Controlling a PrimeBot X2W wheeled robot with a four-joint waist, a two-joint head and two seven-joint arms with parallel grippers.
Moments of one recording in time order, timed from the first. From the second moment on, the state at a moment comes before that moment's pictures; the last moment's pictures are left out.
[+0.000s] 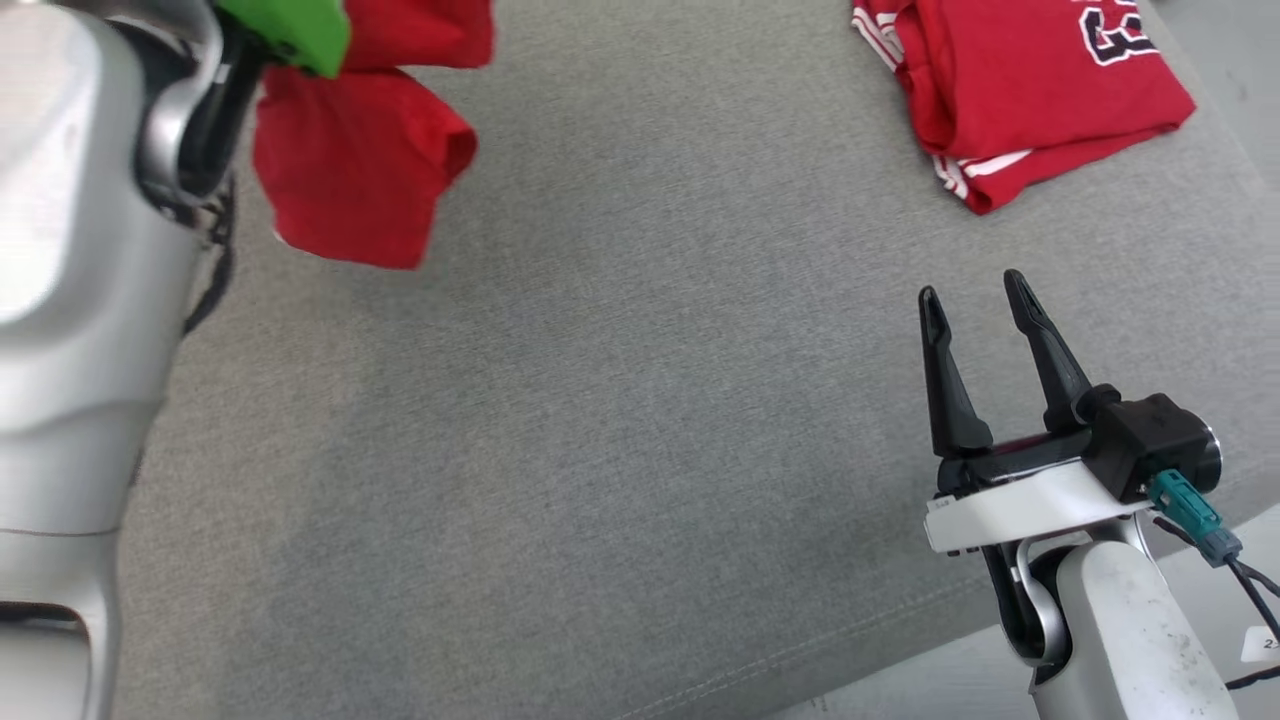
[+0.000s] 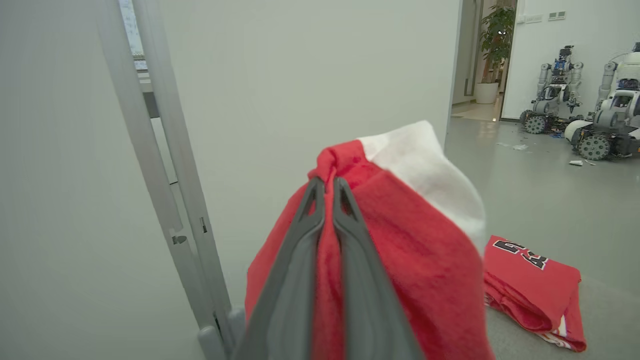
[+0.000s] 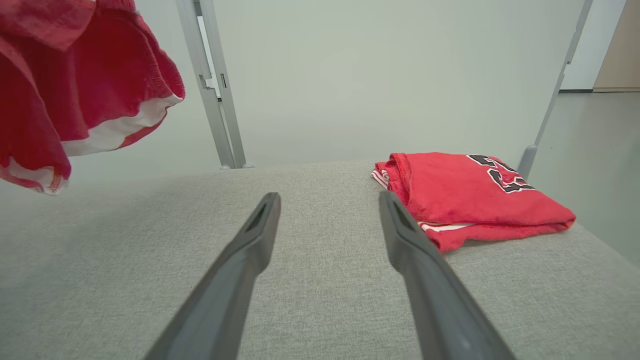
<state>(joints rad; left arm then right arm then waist) -1.17 0.35 -0.52 0.42 -0.62 -0.12 0.03 -0.21 -0.05 0.08 0.07 0.13 0.13 -0.26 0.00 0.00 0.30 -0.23</state>
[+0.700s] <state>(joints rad) -0.76 0.20 -0.67 0.58 -0.66 -0.09 -0.11 -0.18 -0.05 0.08 0.06 0.19 0.13 -0.26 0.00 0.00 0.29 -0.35</state>
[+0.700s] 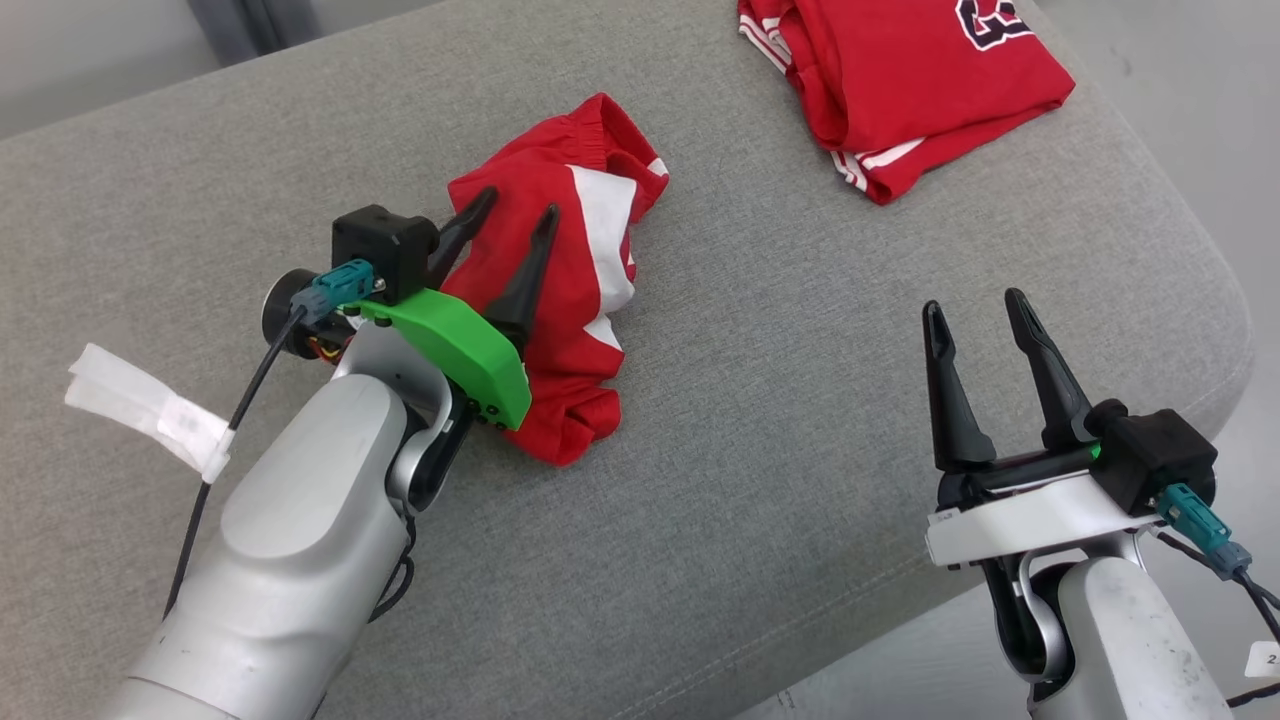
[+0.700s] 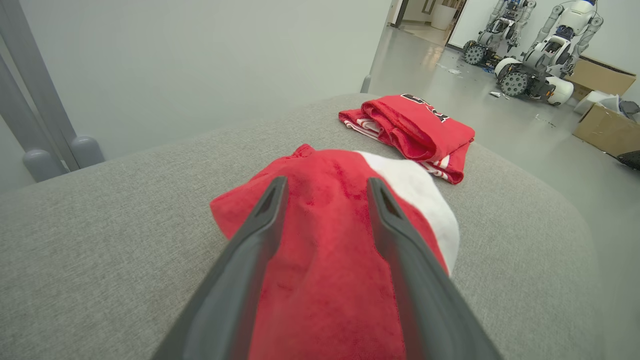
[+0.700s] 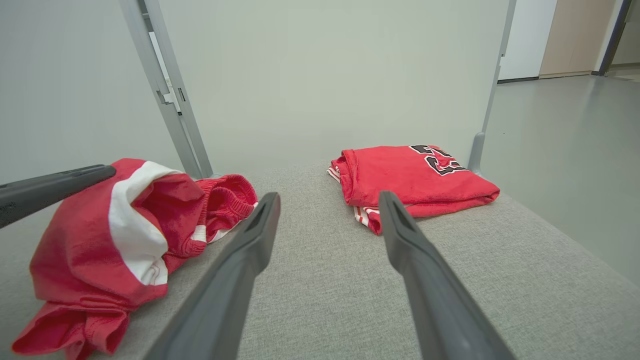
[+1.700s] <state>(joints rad) -0.32 0.34 -0.25 0.20 -0.49 0.04 -0.26 -0.12 -0.08 0.07 0.08 0.14 0.13 -0.26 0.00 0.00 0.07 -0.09</state>
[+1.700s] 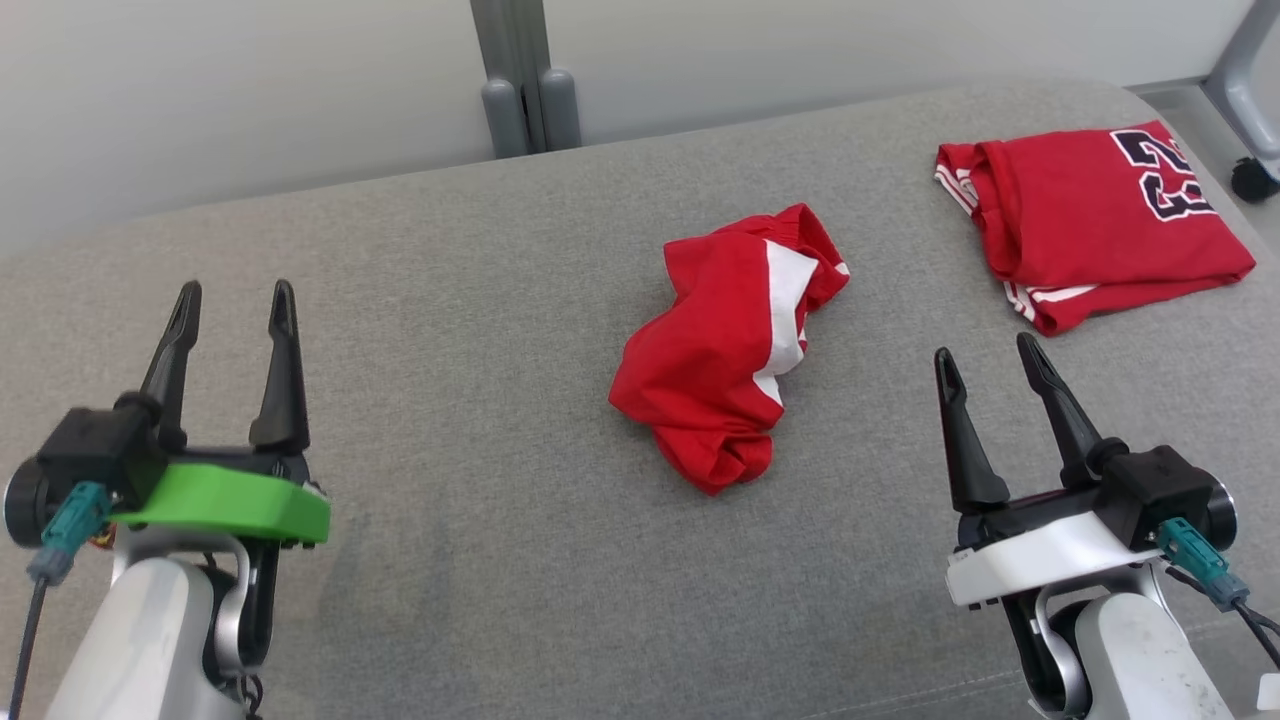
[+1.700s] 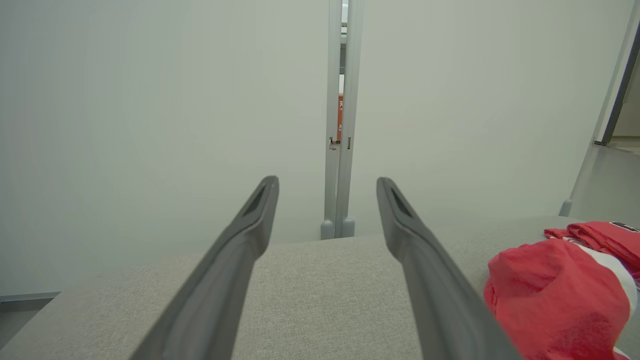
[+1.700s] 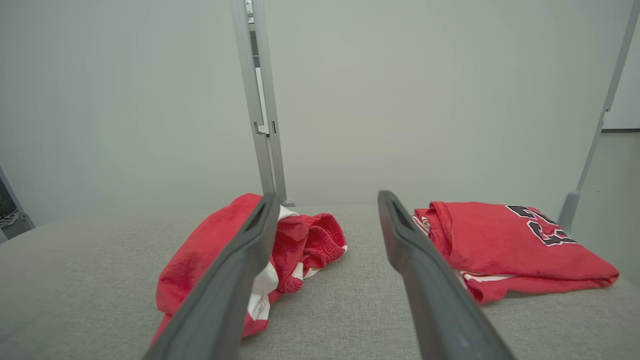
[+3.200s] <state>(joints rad) -0.01 0.25 -0.10 0.14 -0.38 0.03 -0.26 -0.03 -0.10 0.05 0.11 0.15 0.13 -0.26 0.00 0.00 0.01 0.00</state>
